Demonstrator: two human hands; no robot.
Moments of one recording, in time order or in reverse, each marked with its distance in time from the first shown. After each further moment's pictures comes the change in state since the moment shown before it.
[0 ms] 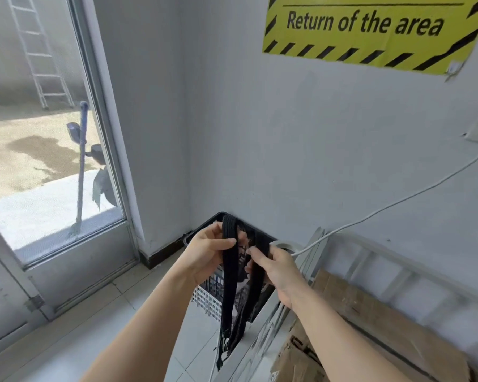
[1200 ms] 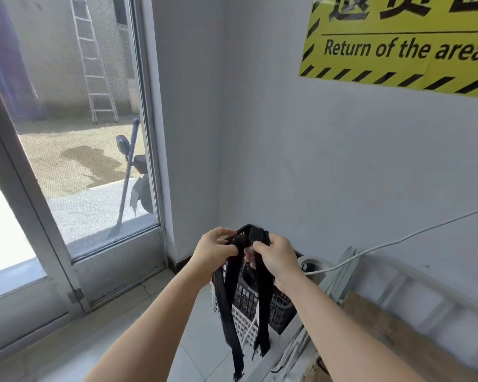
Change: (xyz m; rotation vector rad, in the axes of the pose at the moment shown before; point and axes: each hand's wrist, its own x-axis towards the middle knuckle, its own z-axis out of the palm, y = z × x) left_hand -0.045 0.039 -0.026 0.518 0.414 -0.018; right_hand 0.011 -0.034 0.076 -0.251 0.069 -0.088
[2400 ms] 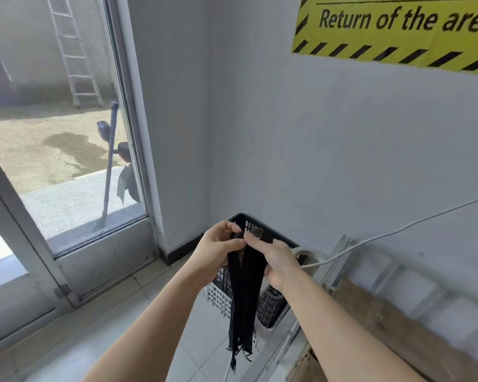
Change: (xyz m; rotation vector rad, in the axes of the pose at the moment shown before) left_hand 0.040 -0.021 0.028 -0.317 -0.221 0.065; right_hand 0.022 0.012 -0.020 0.519 -0.094 0.314
